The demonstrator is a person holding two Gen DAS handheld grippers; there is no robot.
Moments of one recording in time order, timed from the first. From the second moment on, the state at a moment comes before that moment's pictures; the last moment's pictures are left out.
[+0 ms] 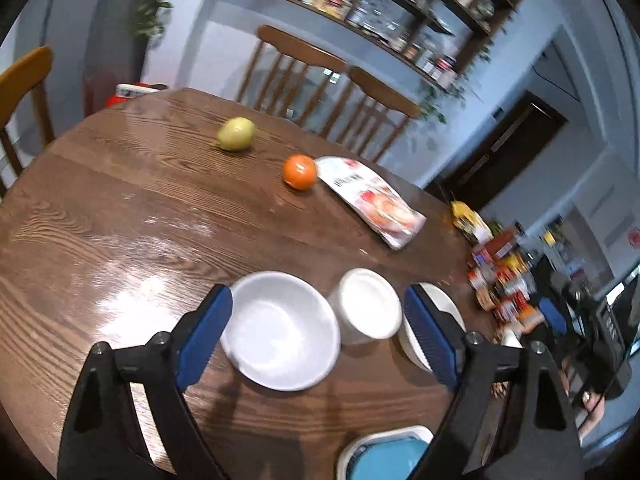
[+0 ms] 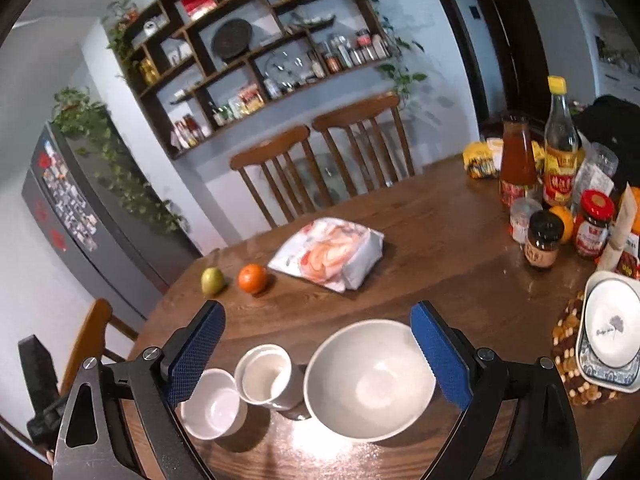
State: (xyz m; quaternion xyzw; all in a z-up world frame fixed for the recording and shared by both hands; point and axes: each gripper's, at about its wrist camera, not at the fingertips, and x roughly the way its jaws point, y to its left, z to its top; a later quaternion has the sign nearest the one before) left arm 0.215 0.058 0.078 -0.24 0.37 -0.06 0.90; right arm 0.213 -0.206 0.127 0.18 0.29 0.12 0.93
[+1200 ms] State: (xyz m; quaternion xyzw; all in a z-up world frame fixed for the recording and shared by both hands) left arm 0.246 -0.091 0.019 -0.11 0.44 -0.19 0.87; right arm 0.284 -0.250 0.044 0.20 0.41 0.04 0.89
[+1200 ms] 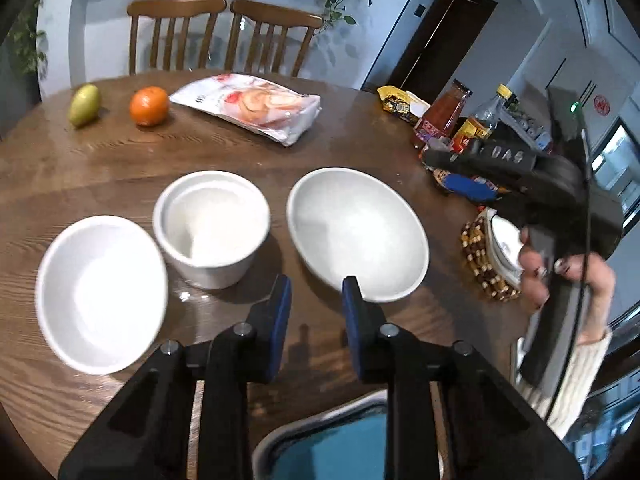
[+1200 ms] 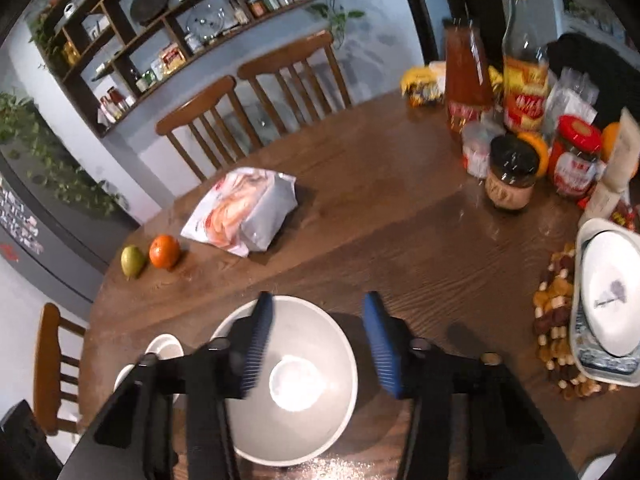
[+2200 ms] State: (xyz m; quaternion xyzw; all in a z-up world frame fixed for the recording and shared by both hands) left arm 0.274 -0.109 -0.015 -0.07 0.47 -0.16 0.87; right arm 0.300 -0.193 0.004 0.05 0.51 0.06 0.86
